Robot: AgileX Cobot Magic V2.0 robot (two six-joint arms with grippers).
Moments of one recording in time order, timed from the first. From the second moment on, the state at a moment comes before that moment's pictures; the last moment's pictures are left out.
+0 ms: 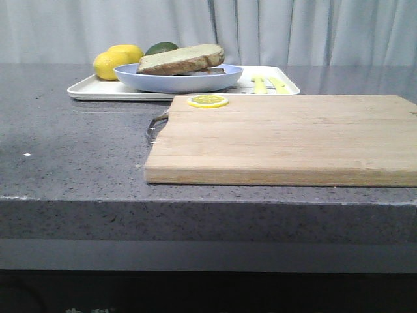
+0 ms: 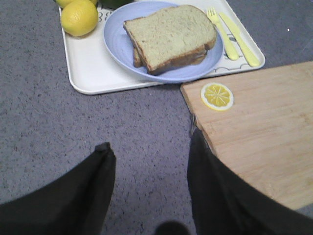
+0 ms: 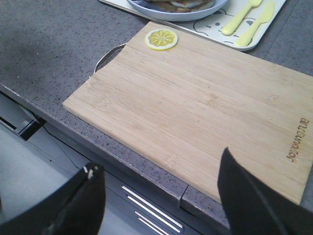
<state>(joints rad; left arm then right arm) -0.23 1.02 -1.14 -0.29 0.83 0.16 0.29 0.59 -0.79 0.31 0.84 -0.26</state>
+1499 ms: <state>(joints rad) -0.23 0.50 -0.67 -0.20 0.60 0.19 0.29 0.59 -0.79 0.31 0.84 -0.26</state>
